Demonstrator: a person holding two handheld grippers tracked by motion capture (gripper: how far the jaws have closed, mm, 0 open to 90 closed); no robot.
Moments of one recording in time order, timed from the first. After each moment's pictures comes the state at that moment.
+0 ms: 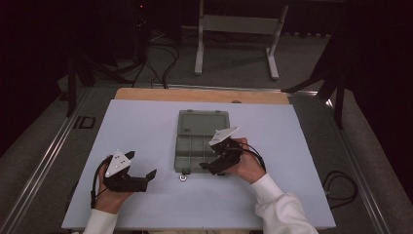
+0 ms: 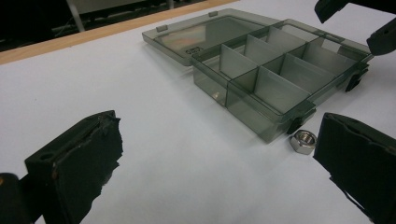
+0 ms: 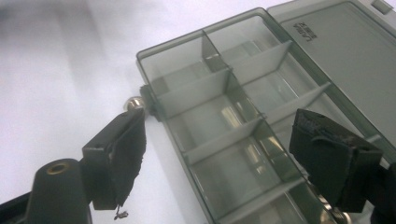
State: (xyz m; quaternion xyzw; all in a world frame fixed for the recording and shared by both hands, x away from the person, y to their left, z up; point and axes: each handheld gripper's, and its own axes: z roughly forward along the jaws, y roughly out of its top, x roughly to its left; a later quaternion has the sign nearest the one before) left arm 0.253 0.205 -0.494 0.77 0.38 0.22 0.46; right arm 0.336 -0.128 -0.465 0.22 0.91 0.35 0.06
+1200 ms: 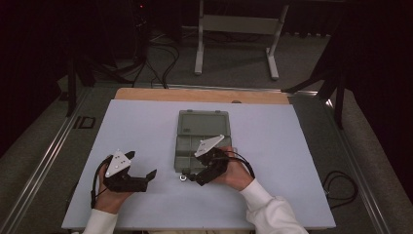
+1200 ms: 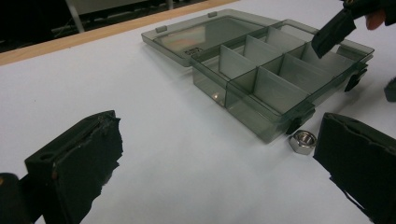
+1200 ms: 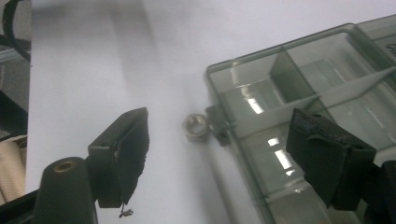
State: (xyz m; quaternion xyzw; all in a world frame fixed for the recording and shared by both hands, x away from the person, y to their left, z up) left arm 0.254 0.205 -0.494 0.77 0.38 0.22 0.46; right arm 0.316 -0.093 -0.477 0.17 0.92 0.36 0.03
